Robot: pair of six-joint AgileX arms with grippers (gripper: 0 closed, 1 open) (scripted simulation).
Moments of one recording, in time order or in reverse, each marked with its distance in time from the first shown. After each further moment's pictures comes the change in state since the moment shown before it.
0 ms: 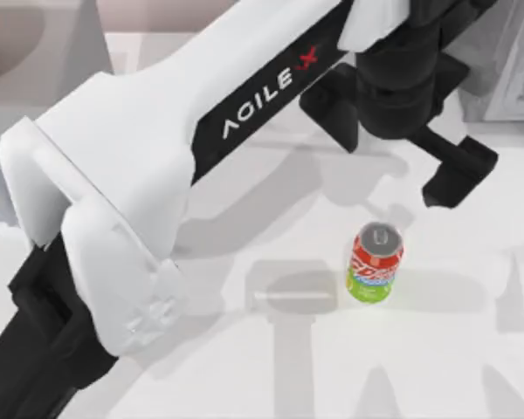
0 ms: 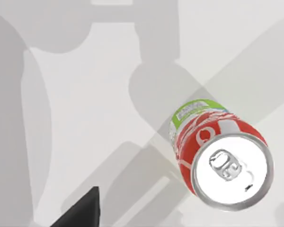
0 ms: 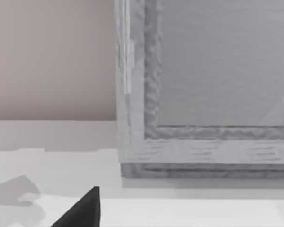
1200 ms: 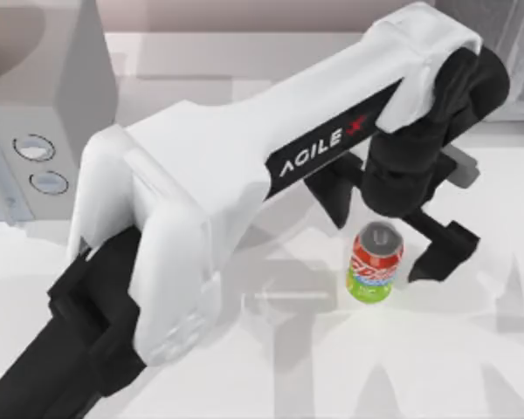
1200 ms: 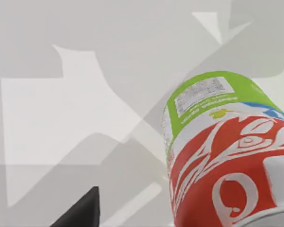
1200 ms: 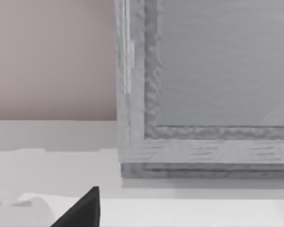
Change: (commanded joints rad) left arm -0.025 0.100 -0.184 0.078 -0.002 -0.040; right arm 0.000 0.000 0.000 0.000 0.000 0.000
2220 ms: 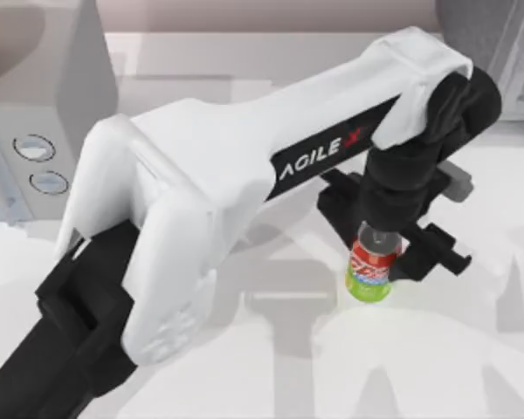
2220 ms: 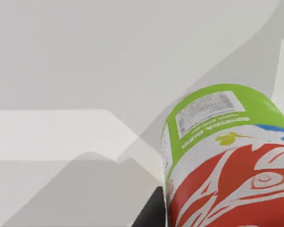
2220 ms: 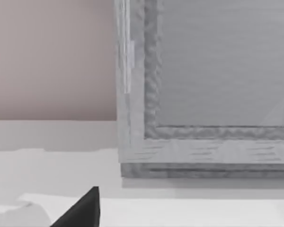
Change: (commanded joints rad) left arm -0.002 -0.042 -0.157 0.120 -0.001 -0.002; right arm 0.000 0.000 0.000 0.000 0.000 0.000
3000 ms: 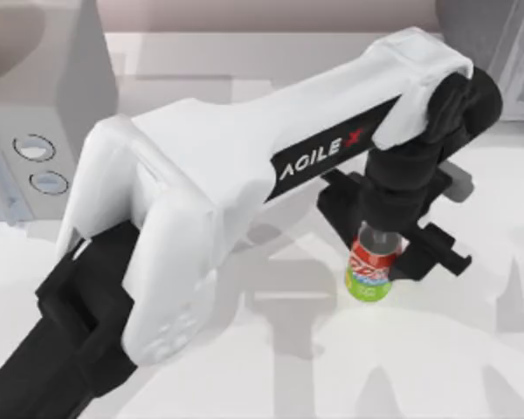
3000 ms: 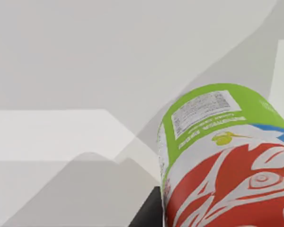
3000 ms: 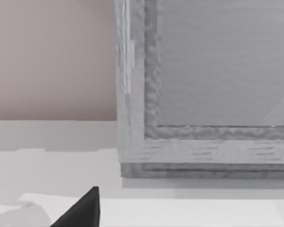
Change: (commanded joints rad) left arm 0.000 0.000 0.000 0.000 0.000 0.000; right arm 0.000 0.000 0.000 0.000 0.000 0.000
